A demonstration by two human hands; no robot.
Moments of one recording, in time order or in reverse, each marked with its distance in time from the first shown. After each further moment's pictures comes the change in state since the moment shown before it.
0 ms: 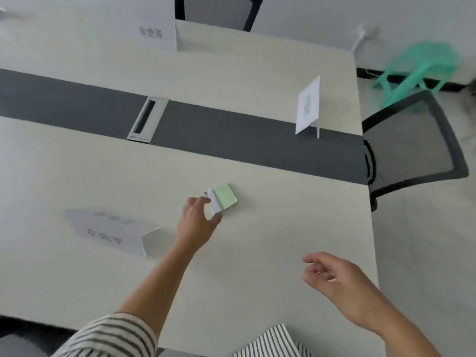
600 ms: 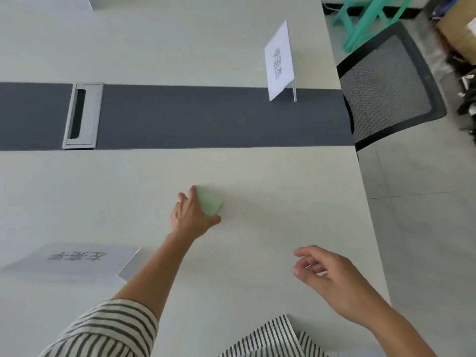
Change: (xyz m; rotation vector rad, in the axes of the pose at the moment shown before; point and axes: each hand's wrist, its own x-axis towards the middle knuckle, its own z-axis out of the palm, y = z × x) left_hand 0.075 0.003 0.035 0.357 -0.278 -0.012; right_hand 0.027 -0.008 0.036 0.053 0.090 0.179
